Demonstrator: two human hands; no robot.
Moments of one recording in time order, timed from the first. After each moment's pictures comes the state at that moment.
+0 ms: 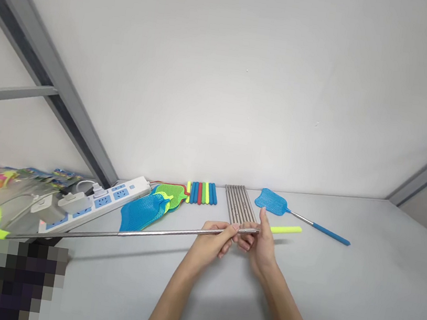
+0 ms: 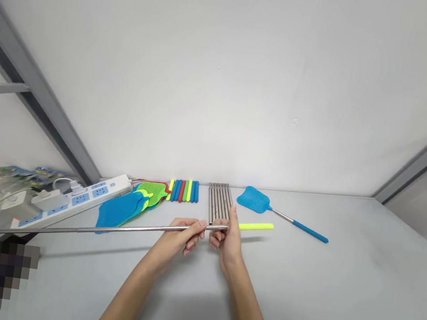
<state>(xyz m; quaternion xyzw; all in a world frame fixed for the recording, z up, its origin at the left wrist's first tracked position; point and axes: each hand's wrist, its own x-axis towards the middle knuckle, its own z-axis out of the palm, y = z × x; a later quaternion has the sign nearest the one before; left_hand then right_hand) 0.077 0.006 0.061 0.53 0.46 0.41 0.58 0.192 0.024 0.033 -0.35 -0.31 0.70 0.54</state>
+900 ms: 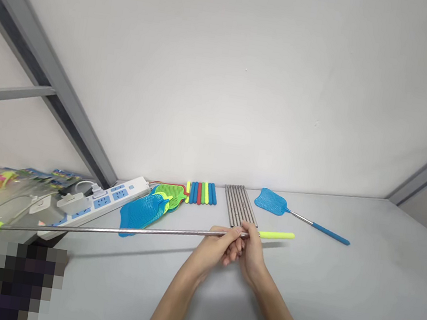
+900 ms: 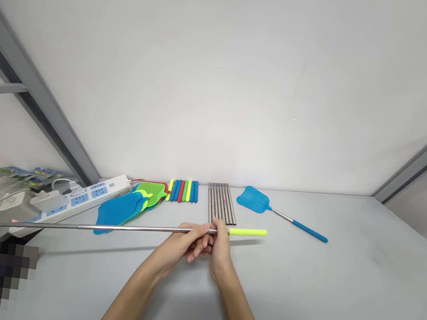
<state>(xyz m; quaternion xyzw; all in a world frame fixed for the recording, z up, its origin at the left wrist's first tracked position) 0.086 0.002 0.058 0.49 0.43 0.39 0.65 0.173 0.014 0.028 -0.39 -0.27 0.72 0.51</state>
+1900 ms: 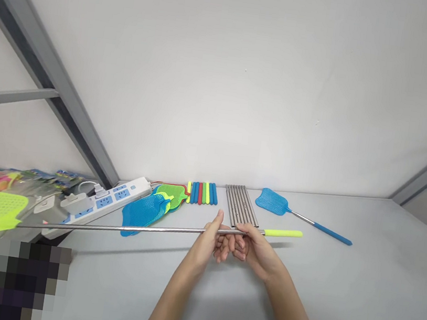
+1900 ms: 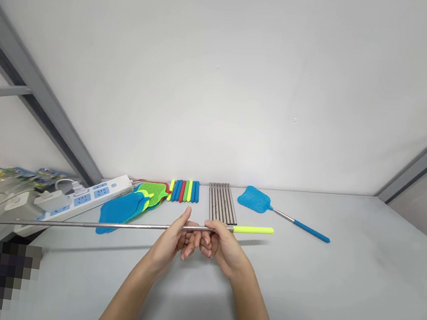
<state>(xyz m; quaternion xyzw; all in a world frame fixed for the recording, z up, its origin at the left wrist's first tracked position) 0.075 0.006 0.063 0.48 0.44 0.37 0.66 0.199 0.015 0.043 -0.26 -0.38 0.79 0.40</state>
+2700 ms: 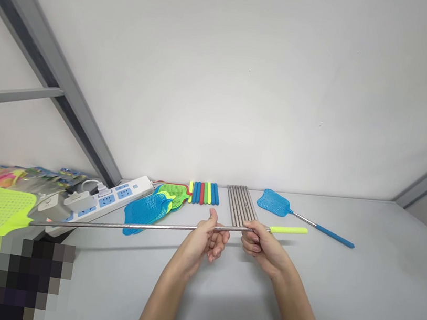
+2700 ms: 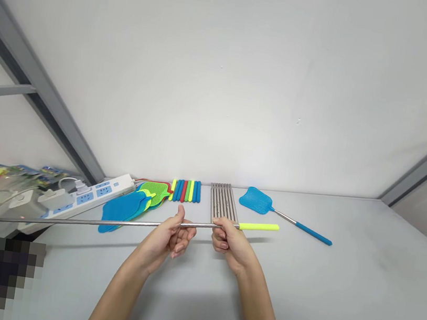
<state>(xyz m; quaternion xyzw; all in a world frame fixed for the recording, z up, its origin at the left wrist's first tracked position) 0.058 0.003 0.074 0.43 0.46 0.37 0.68 0.210 0.023 0.051 -0.32 -0.34 0.77 0.43</state>
